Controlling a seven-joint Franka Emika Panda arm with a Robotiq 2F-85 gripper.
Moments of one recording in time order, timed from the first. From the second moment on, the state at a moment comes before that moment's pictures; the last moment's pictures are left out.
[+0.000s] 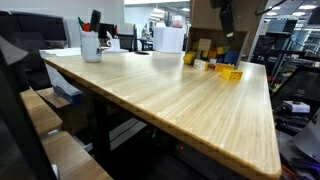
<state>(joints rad) 0.19 -0.16 0.14 -2.08 -0.30 1.38 0.24</state>
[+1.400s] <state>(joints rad) 0.06 -0.33 0.08 -2.07 -0.22 1.61 0.27</state>
